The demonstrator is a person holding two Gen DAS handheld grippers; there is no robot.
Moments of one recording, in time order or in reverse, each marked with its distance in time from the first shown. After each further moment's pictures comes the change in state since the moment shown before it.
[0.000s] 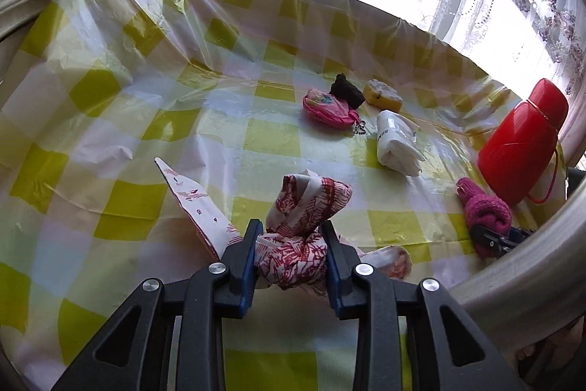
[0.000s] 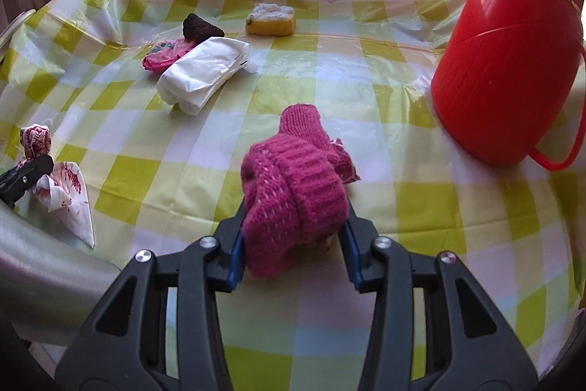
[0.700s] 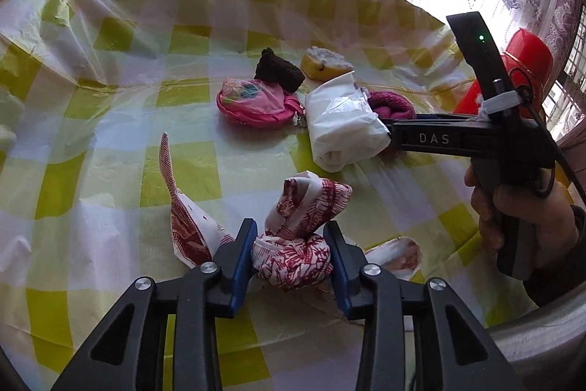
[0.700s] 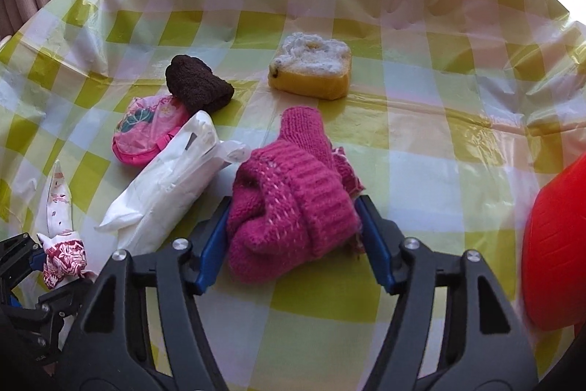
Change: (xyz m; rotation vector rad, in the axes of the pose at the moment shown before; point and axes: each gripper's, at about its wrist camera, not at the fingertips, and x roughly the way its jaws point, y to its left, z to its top) left arm 0.082 -0.038 0.038 0.221 0.126 -0.189; right arm 0.103 0.026 0.125 -0.068 0.032 0.100
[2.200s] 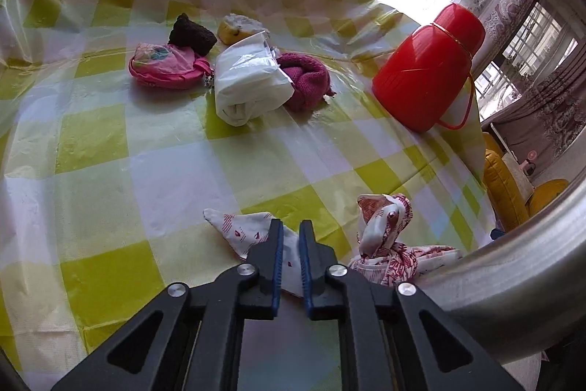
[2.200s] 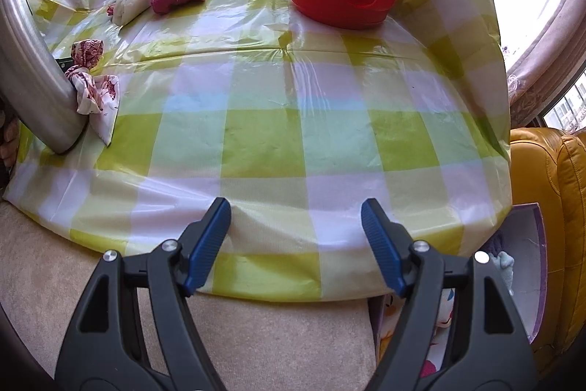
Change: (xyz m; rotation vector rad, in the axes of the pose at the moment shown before) left arm -0.001 -0.013 -0.010 0.069 0.116 -0.326; right arm -0.196 -0.074 -0.247 0.167 0.123 -0.249
